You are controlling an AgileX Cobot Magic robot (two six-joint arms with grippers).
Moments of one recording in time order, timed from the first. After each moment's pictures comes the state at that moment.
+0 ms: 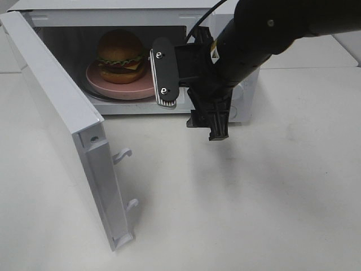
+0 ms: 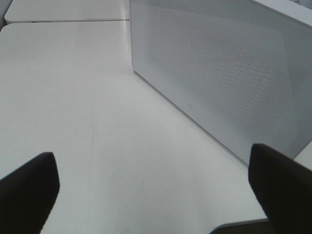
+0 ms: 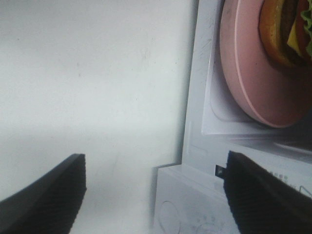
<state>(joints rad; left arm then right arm) 0.02 -0.01 -0.52 -0.18 1.09 0.11 0.68 1.72 -1.17 -0.22 0.41 -0.90</state>
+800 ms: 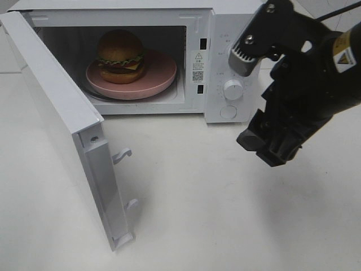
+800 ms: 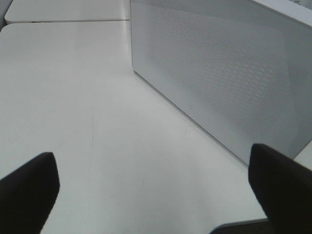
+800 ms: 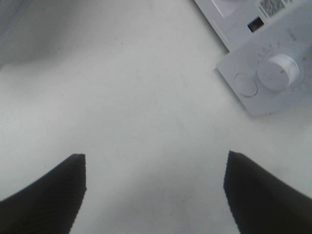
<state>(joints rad) 0.02 -0.01 -0.52 -0.18 1.09 0.11 0.68 1.23 -0.85 -0.17 0.58 -0.20</state>
